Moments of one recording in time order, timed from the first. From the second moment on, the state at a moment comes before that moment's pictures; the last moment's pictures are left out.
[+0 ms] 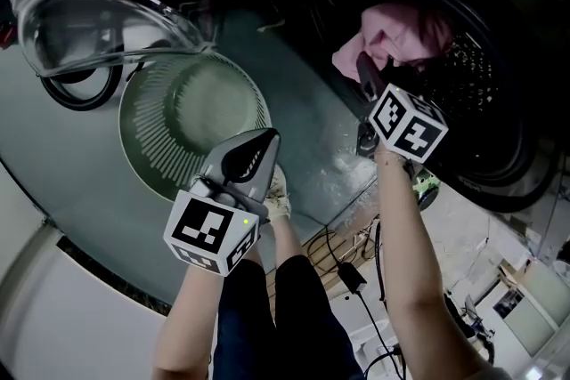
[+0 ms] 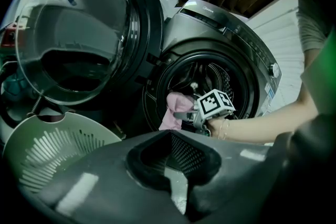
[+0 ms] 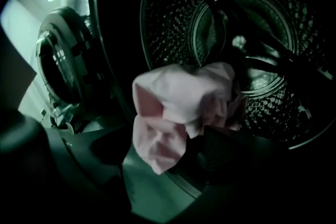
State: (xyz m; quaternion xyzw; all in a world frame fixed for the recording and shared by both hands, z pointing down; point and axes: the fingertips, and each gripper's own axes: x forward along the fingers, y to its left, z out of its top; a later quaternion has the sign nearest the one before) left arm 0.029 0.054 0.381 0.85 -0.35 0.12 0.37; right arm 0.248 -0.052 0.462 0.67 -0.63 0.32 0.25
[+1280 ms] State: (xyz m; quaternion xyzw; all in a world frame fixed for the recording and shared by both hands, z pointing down) left arm 0.014 0.057 0.373 0.85 -0.35 0.12 0.37; right arm 0.332 -0.133 0.453 0.76 -0.52 0.22 0.31
